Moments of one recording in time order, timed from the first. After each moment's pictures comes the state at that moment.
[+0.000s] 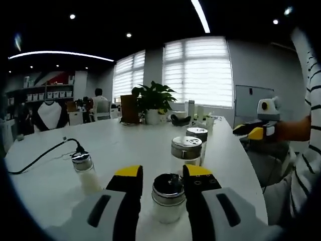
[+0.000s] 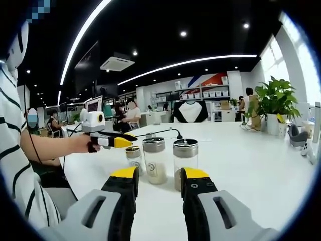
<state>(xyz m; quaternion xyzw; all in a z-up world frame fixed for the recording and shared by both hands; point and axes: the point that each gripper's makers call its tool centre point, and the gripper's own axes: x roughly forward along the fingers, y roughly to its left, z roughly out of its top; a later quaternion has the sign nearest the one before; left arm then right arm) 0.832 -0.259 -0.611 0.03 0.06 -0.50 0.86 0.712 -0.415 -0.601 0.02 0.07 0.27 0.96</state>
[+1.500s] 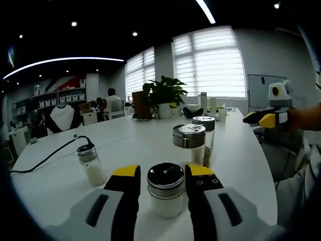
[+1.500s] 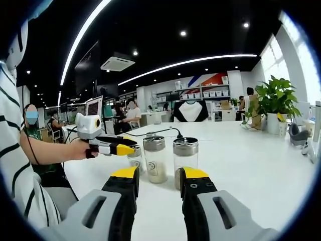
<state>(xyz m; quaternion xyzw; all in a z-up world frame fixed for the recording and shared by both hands) 0.830 -0.266 -0.634 0.06 0.07 -0.45 0.89 0.711 -0.415 -0.602 0.02 0.07 0.27 0.96</state>
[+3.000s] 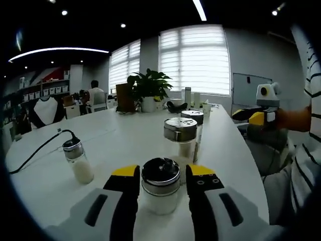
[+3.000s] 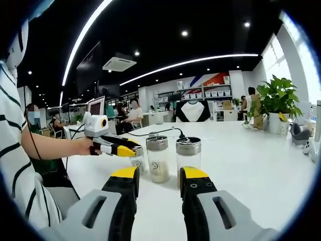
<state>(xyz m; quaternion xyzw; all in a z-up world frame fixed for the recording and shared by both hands) 0.824 -0.267 -0.634 0.03 0.10 -0.52 0.85 0.708 -0.412 -0.602 0.02 0.07 0.28 0.96</state>
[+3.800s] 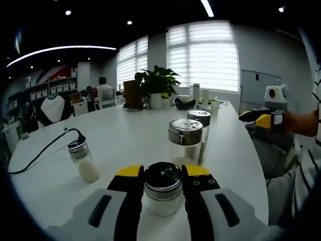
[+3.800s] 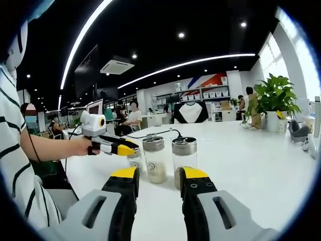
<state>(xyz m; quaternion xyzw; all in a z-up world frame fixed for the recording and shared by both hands) 0.829 -0.270 -0.636 0.07 0.12 -0.49 0.86 0.708 -0.419 -0.603 0.04 0.06 0.28 0.96</state>
